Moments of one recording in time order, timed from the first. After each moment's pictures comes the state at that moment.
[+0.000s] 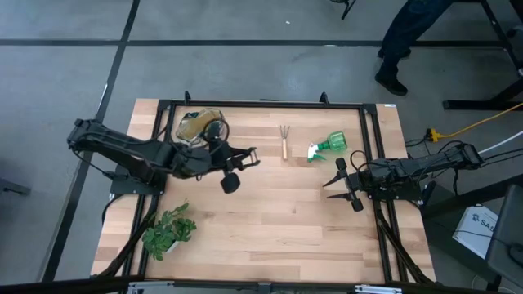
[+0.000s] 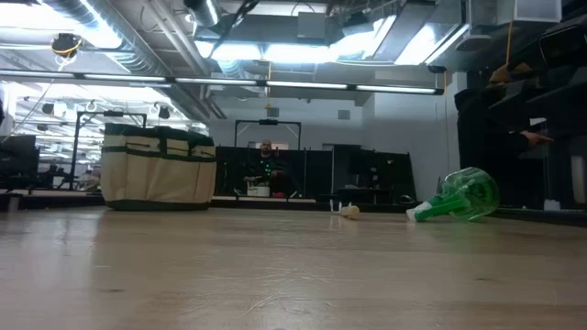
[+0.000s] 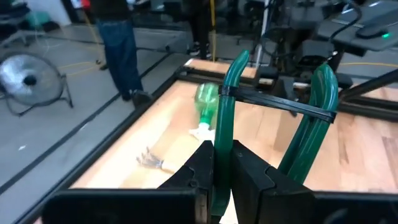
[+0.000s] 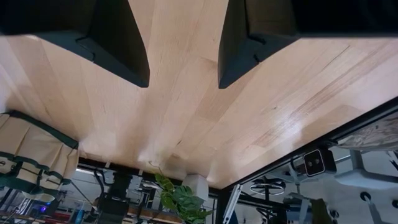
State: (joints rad) left arm -0.24 1.22 1.08 -0.26 -0.68 -0.24; right arm 0.23 0.30 0.01 0.04 -0.08 -0.14
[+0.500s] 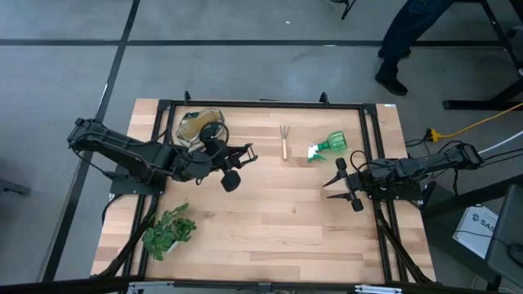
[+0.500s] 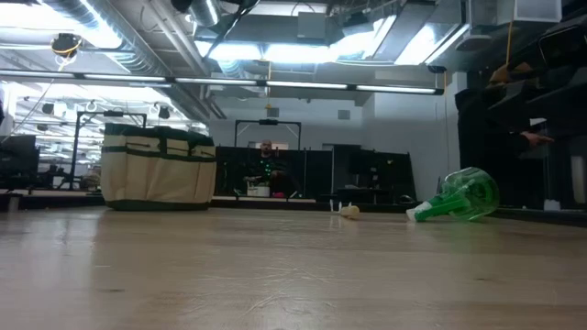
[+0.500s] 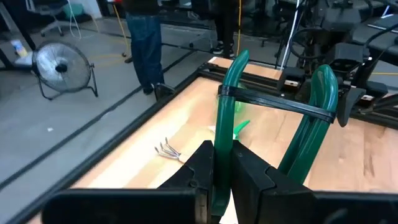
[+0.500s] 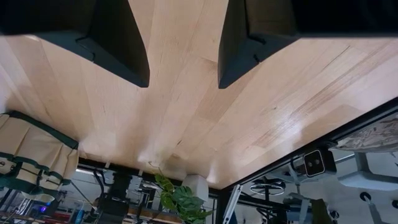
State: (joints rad) left arm -0.27 1.22 1.08 -0.31 -0.79 -0.34; right arm 0.23 0.30 0.01 0.04 -0.08 -0.14
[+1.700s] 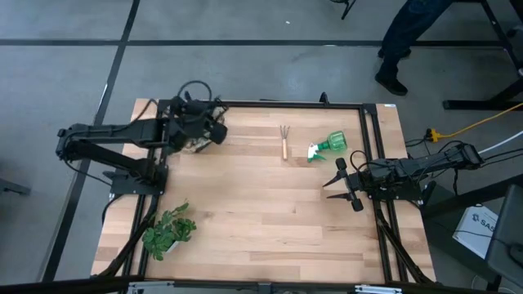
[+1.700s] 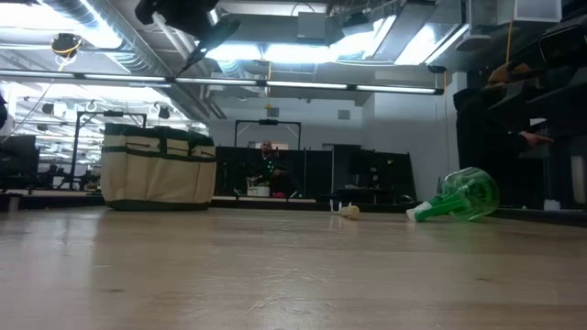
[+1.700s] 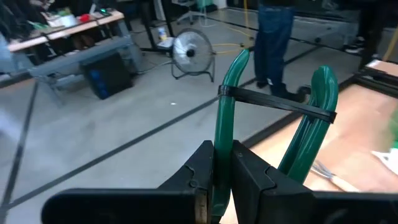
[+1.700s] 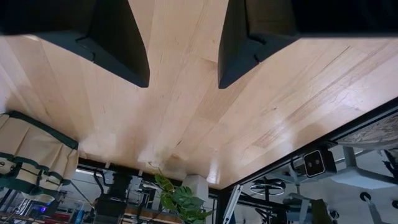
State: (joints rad) left arm 0.08 1.07 1.08 -0.56 -0.98 -0.34; right arm 0.23 0.29 0.01 0.04 -0.08 -0.14
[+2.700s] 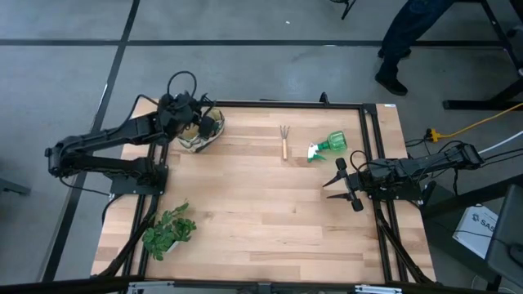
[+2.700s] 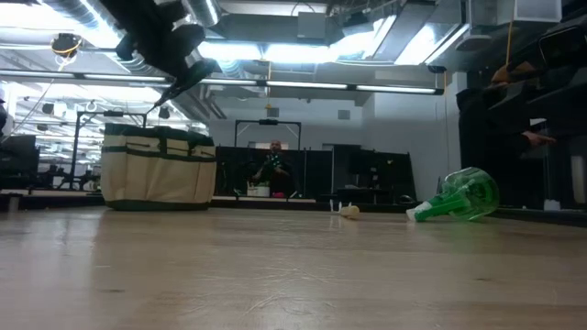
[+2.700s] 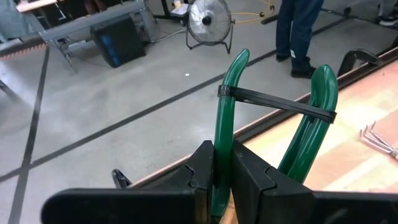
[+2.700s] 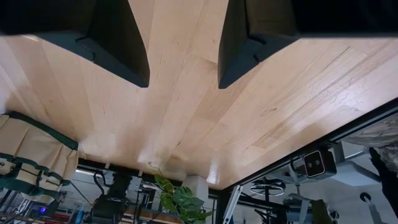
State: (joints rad) left arm 0.37 0.91 0.85 -0.50 -0.74 -0.27; right arm 0.23 0.29 0.01 0.04 -0.08 -0.14
